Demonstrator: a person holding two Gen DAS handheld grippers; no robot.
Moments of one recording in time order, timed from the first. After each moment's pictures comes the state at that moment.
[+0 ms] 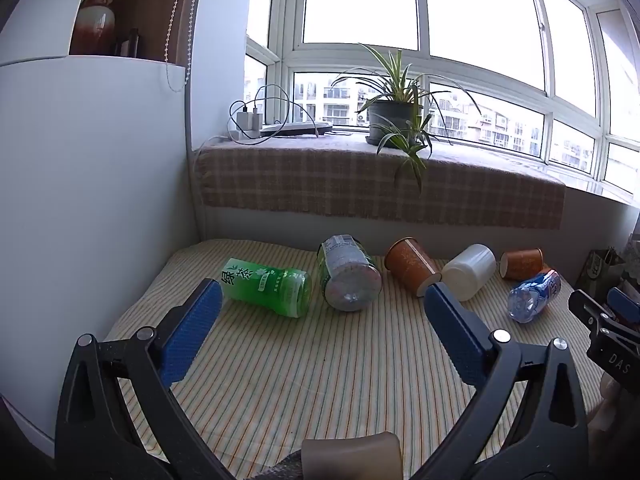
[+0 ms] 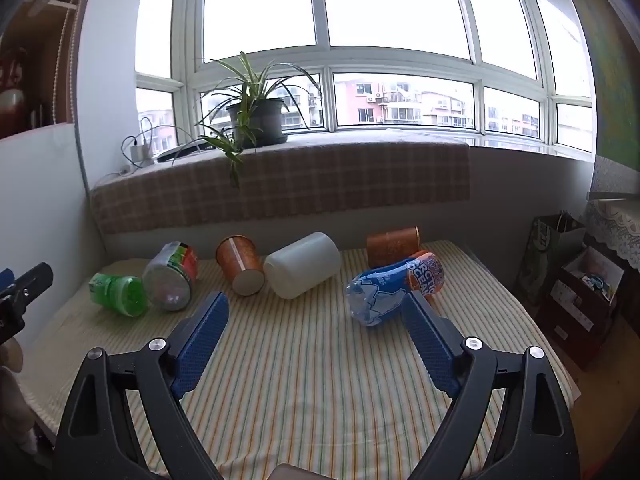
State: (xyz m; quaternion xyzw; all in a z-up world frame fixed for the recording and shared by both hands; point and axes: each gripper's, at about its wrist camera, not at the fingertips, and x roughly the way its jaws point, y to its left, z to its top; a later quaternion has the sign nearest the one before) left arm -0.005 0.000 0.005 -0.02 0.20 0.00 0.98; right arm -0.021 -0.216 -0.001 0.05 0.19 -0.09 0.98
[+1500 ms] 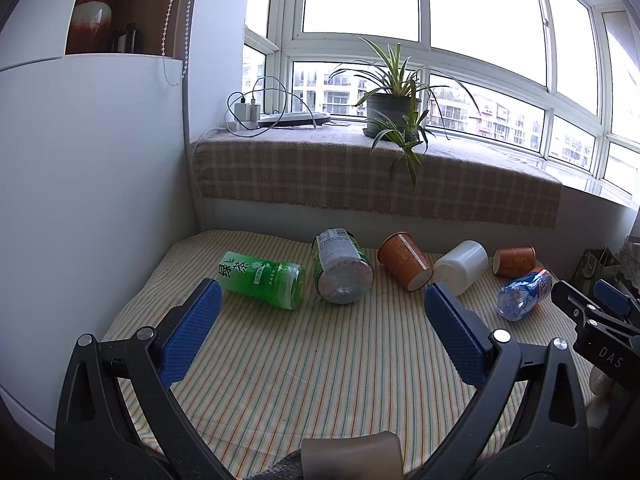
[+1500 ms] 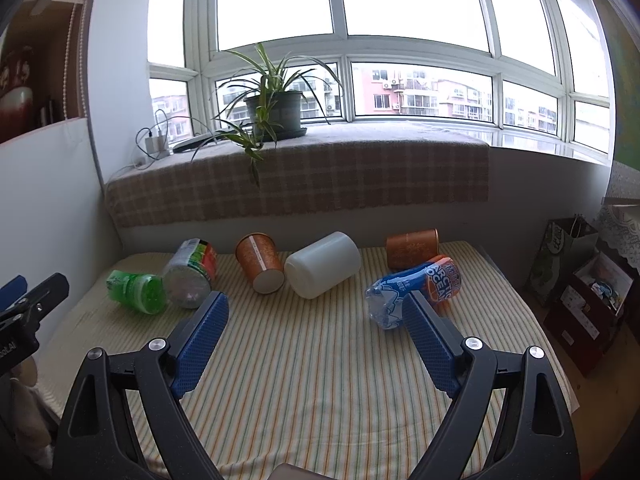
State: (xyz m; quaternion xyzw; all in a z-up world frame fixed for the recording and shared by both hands) left arm -0.004 -0.006 0.016 -0.03 0.22 0.00 0.98; right arm -0.010 -0.207 0.015 0.06 0.22 -0.06 0.97
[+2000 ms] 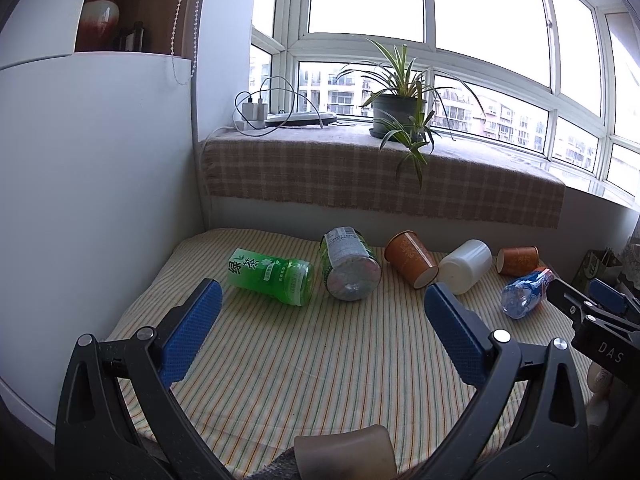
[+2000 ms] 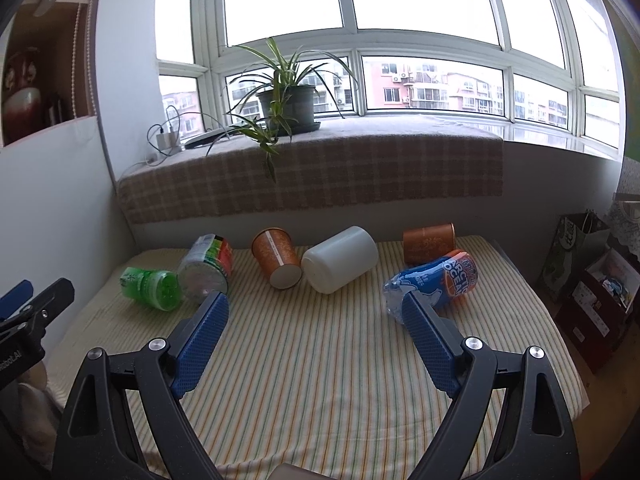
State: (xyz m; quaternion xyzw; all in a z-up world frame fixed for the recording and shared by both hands) left arm -0.010 0.001 0.015 -0.03 0.22 0.01 0.98; right arm -0.009 -0.199 0.017 0.06 0.23 -0.04 0.97
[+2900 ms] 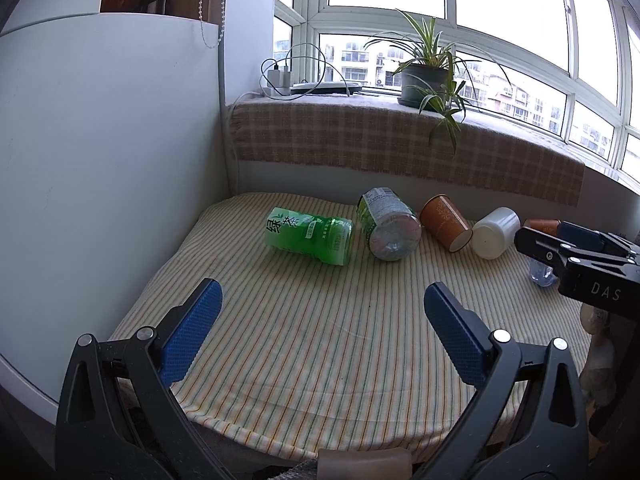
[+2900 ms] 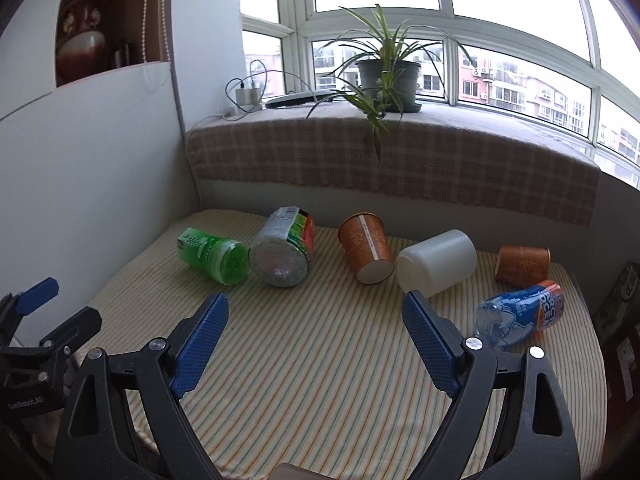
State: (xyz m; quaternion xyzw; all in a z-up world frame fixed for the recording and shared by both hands) left arm -0.021 0.045 -0.012 -0.03 0.27 0.03 0.96; right arm 0.046 -0.138 0.012 -0.01 0.27 0.12 0.95
